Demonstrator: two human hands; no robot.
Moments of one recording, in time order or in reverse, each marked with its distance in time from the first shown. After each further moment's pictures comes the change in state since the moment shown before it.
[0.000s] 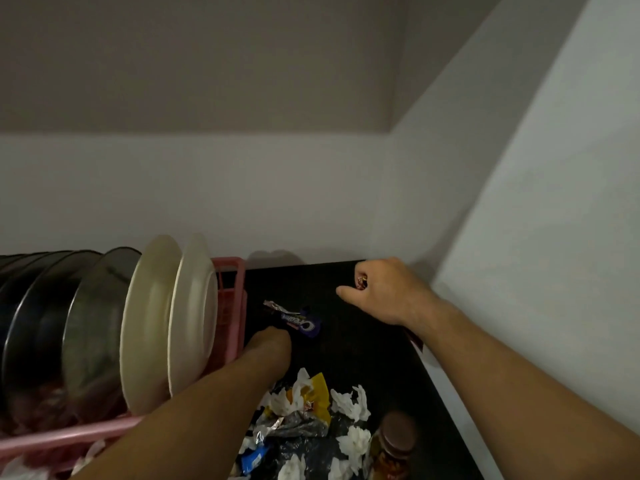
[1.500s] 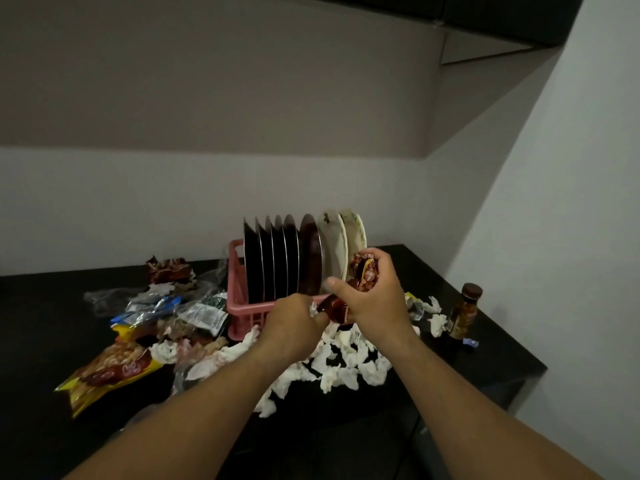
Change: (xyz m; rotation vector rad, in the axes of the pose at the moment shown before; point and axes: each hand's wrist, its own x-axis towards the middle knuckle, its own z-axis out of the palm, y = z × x) left_hand -0.294 -0.317 0.091 -0.832 0.537 0.470; right_hand -0.247 -0.392 0.086 0.913 0.470 0.115
